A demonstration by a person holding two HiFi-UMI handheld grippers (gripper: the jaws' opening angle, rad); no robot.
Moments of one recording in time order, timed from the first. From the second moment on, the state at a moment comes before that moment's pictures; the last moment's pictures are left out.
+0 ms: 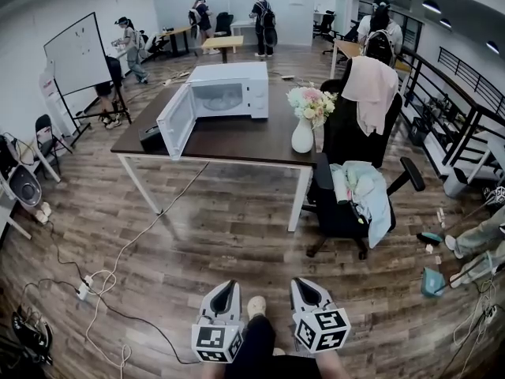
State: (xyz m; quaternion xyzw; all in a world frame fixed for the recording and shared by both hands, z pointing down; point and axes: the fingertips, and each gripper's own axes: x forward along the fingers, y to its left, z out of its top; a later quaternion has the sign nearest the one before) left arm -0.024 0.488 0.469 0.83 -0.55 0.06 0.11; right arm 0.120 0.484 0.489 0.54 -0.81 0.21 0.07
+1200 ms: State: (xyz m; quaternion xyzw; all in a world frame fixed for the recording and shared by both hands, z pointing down) left arm -0.057 0.269 0.454 0.82 -0.56 0.03 0.11; right arm 0.084 0.264 0.483 0.51 -0.83 0.22 0.10
